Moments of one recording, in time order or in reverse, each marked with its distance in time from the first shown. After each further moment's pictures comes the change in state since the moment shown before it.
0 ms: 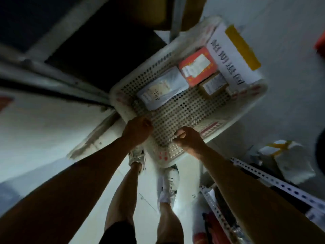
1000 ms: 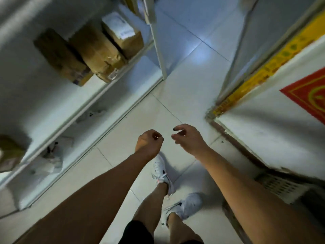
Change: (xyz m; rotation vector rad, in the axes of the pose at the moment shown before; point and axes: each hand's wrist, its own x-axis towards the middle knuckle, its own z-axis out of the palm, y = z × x) left_hand -0.399 -0.427 0.089 -1.286 0.869 -0.957; right_hand -0.236 -0.111 0.527 -1.022 -0.887 -0.584
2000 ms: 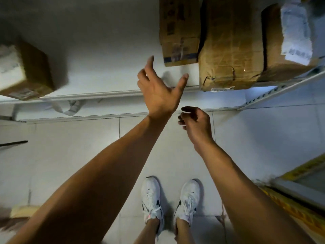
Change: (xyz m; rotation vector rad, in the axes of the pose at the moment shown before) left_hand 0.227 -0.100 -0.180 -0.493 0.976 -0.090; right_hand 0.219 -0.137 0.232 -0.099 -0.226 -0.138
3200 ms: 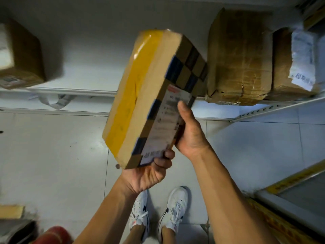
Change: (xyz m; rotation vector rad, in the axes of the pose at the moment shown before) left_hand -0.094 -0.069 -0.080 -1.655 -0.926 -1.109; right_hand -0.010 -0.047 0.029 0.491 -0.600 0.022
